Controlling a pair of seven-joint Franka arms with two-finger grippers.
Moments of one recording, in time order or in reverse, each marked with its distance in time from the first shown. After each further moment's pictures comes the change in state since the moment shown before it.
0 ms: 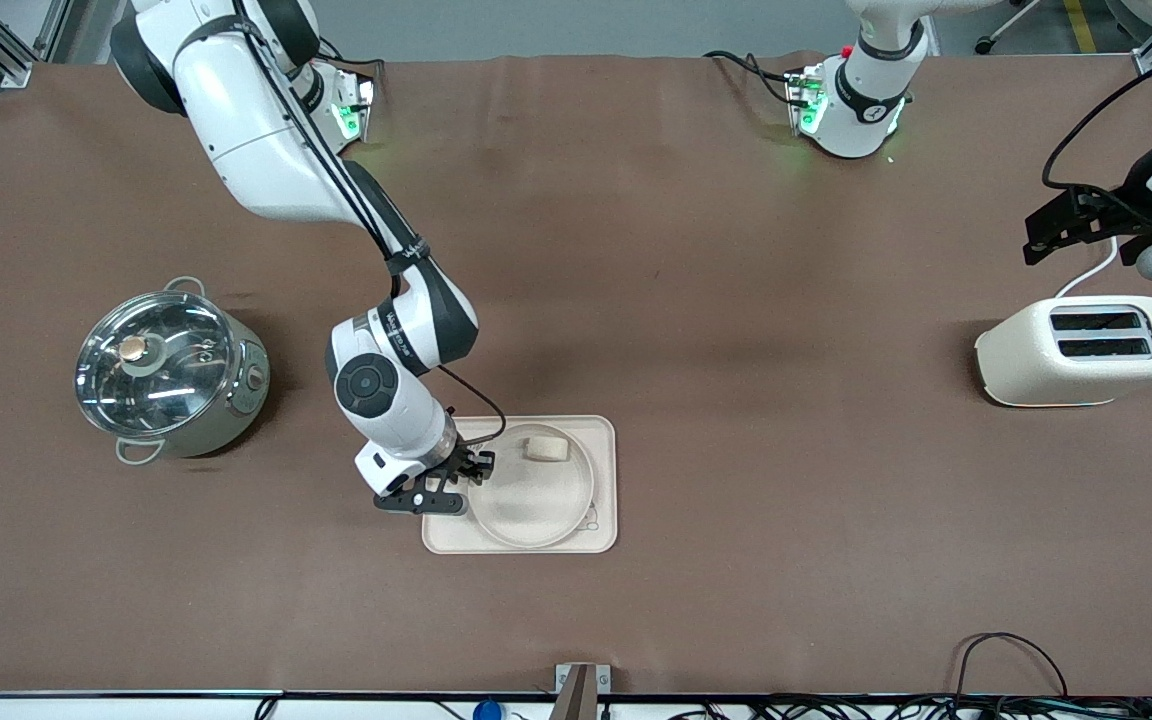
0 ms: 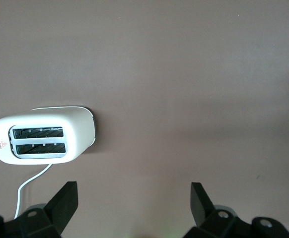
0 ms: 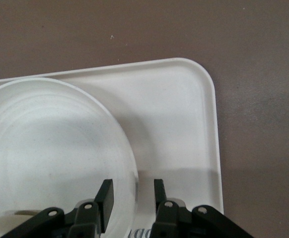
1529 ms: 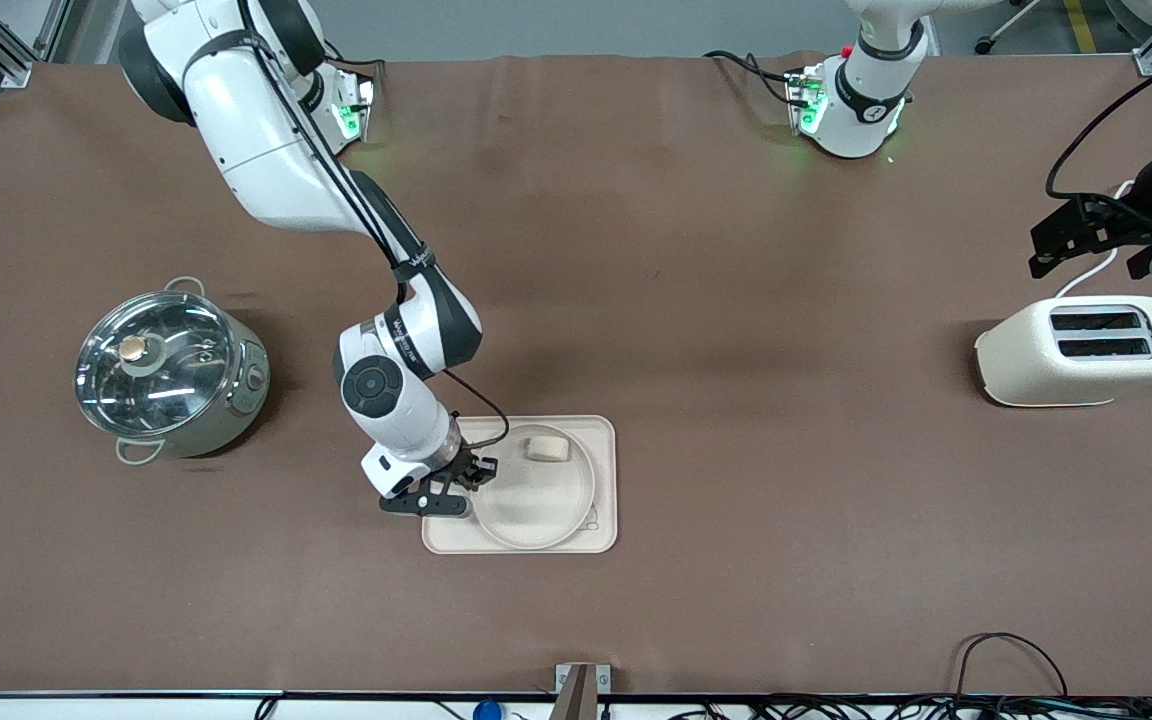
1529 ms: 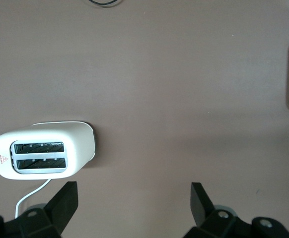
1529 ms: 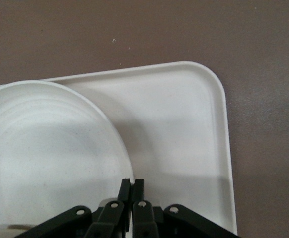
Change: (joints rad) left arm -0.001 0.000 -0.002 0.000 0.000 0.065 0.000; right arm 0.001 0.033 0.000 0.004 0.005 0.066 0.001
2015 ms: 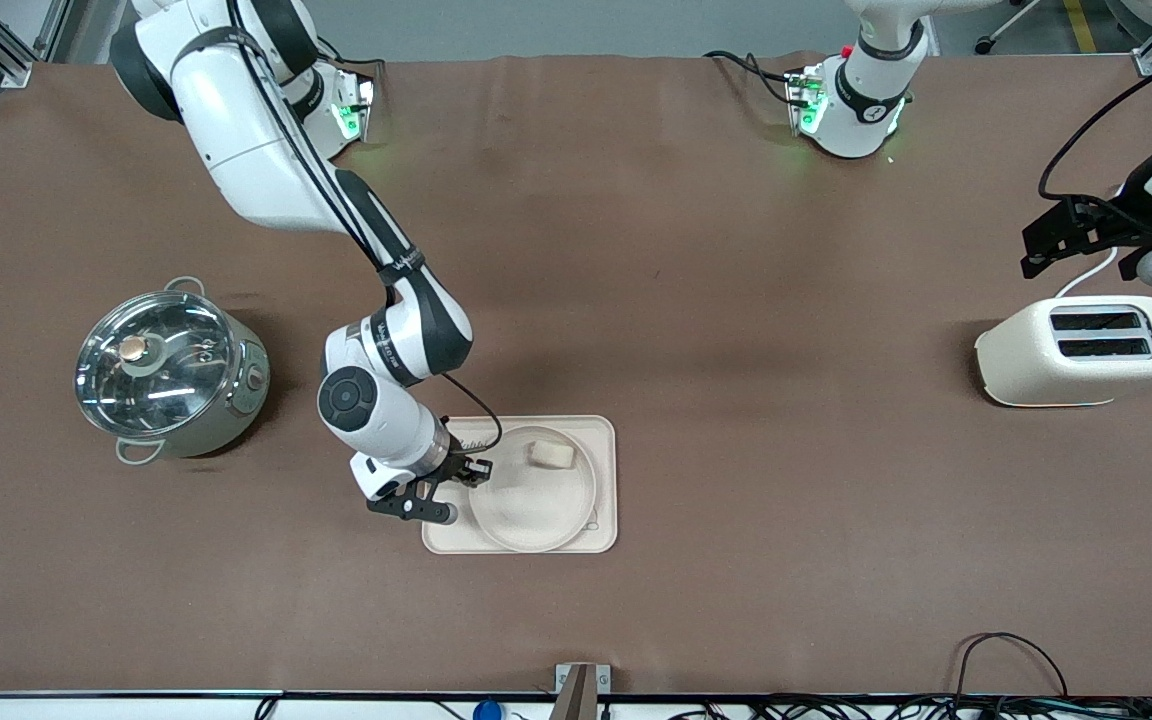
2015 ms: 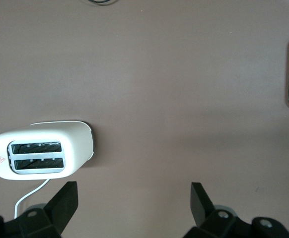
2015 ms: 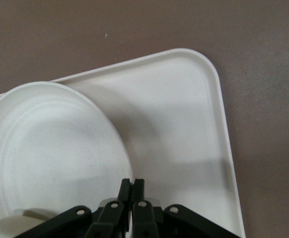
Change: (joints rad) left arm -0.001 0.003 -0.007 -0.005 0.000 -0.002 0.000; right arm -0.029 -0.028 0.022 0.021 0.128 -0.101 0.001
